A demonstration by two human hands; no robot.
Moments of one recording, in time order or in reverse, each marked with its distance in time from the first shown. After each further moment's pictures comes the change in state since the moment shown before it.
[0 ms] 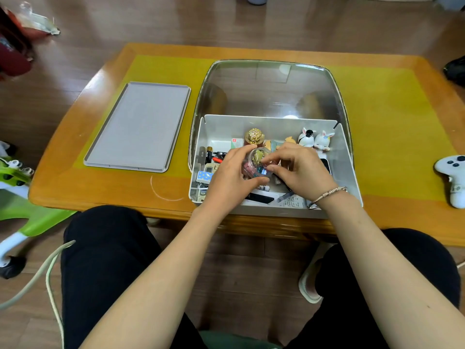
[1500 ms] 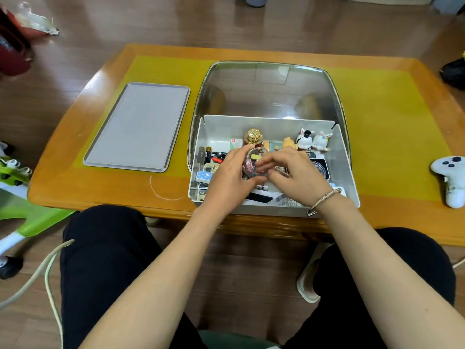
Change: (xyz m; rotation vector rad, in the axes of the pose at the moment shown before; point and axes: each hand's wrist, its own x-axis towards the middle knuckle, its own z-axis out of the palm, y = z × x) left_hand -0.002 0.001 0.001 0.046 -0.015 0.019; right_hand -0.007 -0.017 0.001 0.009 -0.077 0.072
